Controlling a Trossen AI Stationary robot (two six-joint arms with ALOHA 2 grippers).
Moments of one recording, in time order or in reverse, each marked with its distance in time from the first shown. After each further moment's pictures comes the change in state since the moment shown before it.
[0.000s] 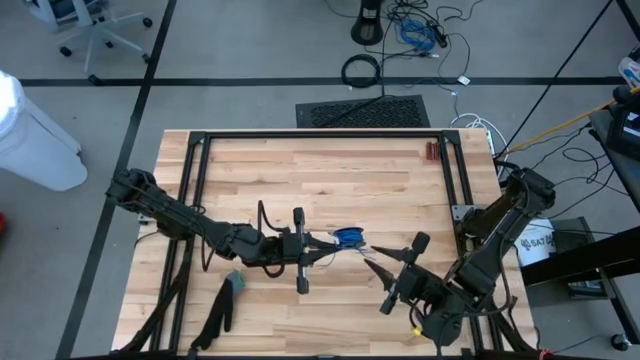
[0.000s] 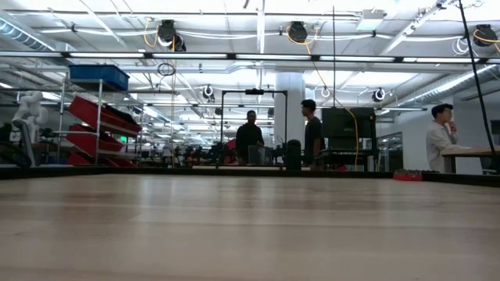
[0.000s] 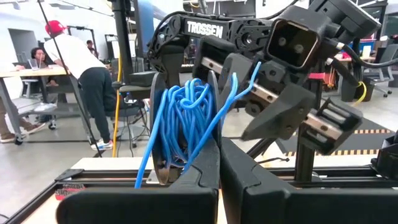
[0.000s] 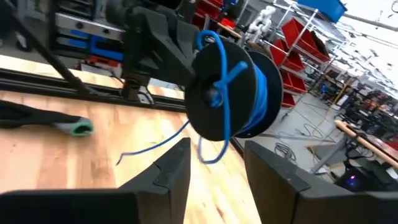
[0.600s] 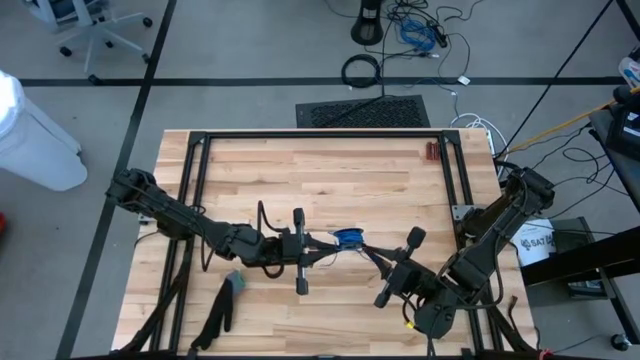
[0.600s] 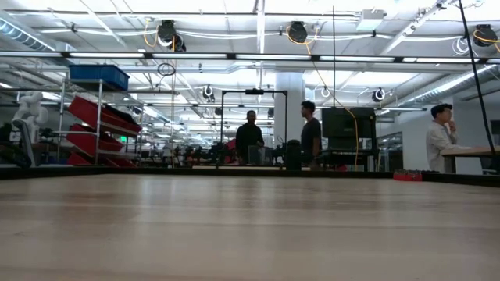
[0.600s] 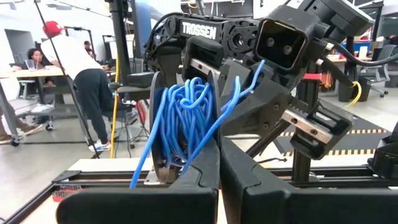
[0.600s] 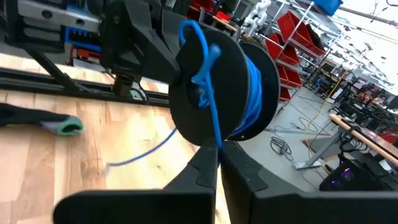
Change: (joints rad) left arm 0.000 0.000 0.000 0.000 0.007 0.000; right arm -0.037 0.000 0.000 0.027 -0.018 -0.026
